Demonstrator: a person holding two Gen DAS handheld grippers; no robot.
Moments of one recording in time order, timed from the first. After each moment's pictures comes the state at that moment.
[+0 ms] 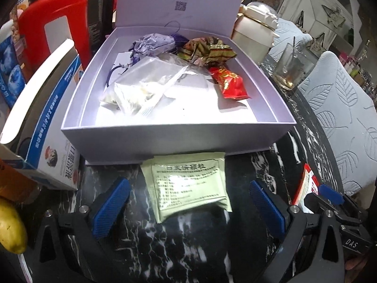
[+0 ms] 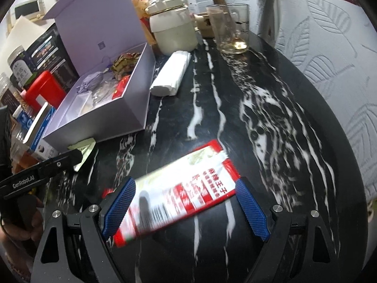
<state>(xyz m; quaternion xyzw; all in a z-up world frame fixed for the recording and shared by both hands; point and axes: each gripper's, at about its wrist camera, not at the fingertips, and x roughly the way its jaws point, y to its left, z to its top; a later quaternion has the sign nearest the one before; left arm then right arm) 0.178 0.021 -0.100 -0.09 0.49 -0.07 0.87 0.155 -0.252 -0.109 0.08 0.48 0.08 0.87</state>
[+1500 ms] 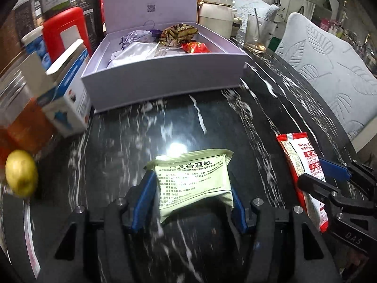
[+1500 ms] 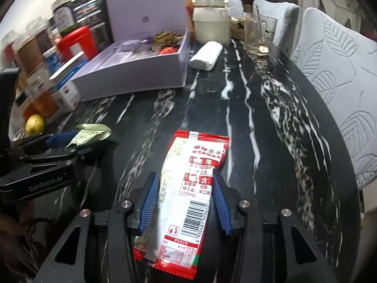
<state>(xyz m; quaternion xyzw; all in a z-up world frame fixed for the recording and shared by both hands) 0.068 -0.013 -0.102 0.01 0.47 -0.09 0.88 0.073 -0.212 -0.107 -0.01 0.47 0.11 0.88</state>
